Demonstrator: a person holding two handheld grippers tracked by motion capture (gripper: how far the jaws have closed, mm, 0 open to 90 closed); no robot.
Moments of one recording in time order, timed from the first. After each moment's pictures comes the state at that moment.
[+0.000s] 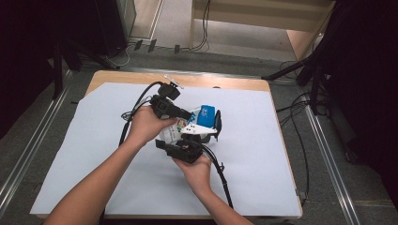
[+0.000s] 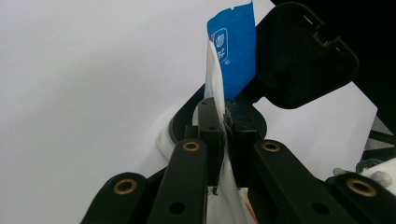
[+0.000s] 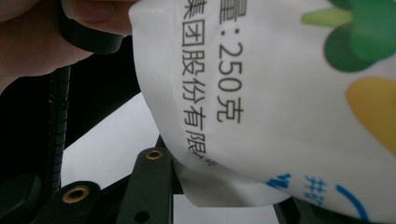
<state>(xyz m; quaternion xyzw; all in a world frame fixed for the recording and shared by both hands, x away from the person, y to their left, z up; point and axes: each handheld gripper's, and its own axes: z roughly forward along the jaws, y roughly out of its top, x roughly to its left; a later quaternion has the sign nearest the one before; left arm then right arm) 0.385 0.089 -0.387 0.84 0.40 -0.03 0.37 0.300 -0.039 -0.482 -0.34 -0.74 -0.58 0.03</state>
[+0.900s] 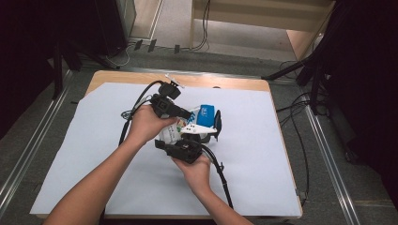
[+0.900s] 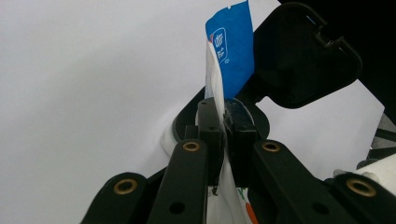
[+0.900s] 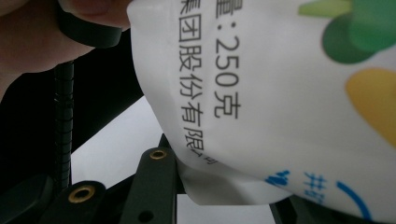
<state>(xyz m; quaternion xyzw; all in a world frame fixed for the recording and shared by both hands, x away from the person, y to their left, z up) 0.385 0.088 -0.383 0.84 0.40 -0.03 0.36 0.301 -0.038 -0.483 -0.34 -0.74 -0.58 0.05</state>
